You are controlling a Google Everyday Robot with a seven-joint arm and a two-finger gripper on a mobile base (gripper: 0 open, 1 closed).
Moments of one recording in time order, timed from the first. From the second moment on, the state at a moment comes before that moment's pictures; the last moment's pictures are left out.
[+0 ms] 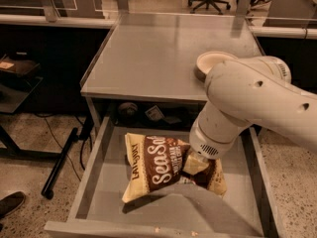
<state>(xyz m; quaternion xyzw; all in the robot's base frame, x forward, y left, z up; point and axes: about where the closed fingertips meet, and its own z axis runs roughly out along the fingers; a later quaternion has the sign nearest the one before) 0.424 -0.087 0.764 -0.58 0.80 0.06 0.10</state>
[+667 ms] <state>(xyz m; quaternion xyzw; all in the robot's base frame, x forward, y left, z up) 0.507 -0.045 0.811 -0.57 0.81 0.06 0.16</state>
